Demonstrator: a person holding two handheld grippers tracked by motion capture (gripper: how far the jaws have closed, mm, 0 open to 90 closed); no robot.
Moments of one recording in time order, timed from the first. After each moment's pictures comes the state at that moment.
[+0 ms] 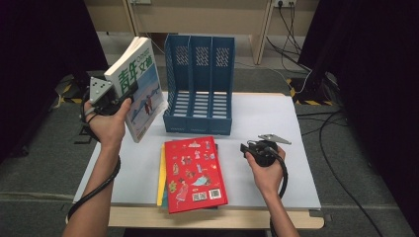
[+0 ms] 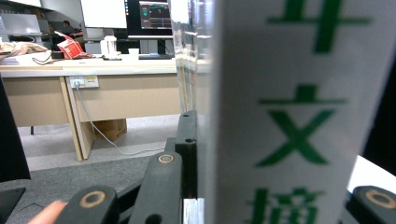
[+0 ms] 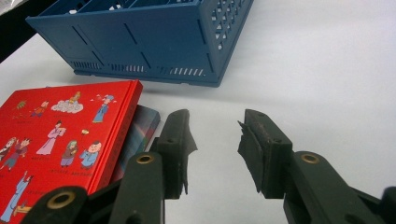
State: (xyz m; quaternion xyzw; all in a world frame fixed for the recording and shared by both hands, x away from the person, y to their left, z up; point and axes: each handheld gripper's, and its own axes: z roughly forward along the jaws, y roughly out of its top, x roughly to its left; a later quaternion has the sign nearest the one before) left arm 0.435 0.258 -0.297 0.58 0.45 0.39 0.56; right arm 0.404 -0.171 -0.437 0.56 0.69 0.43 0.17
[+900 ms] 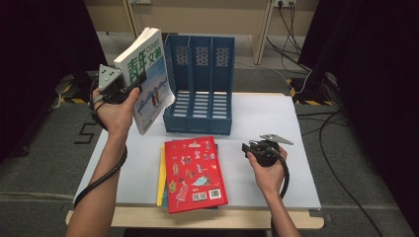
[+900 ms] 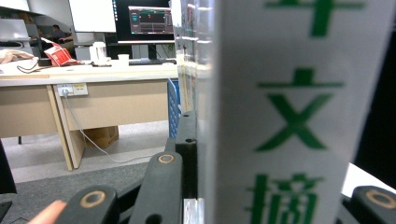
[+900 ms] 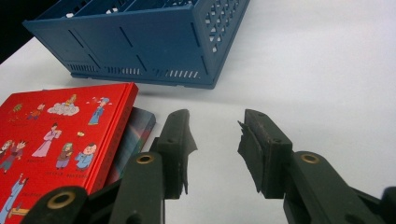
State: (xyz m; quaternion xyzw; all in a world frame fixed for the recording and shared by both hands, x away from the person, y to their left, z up) left arm 0.455 0.240 -0.278 0.58 0.44 0.39 0.56; right arm 0.404 -0.175 -0.437 0.56 0.68 0.43 0.17
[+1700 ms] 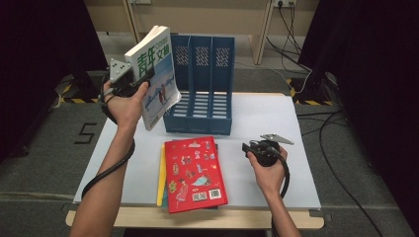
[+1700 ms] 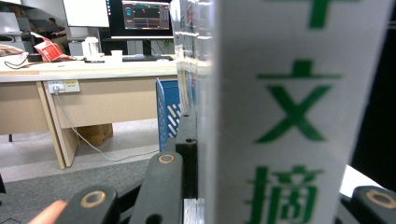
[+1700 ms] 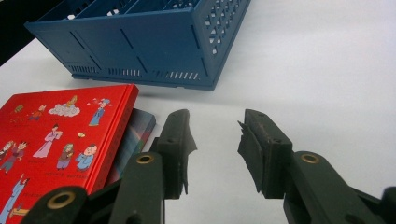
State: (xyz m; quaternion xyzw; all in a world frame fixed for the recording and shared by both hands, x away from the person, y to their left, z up) left arm 0.477 0.223 -0.276 0.59 0.44 0.38 0.56; right arm 0.404 -0.176 -0.436 0.56 0.68 0.44 0.18
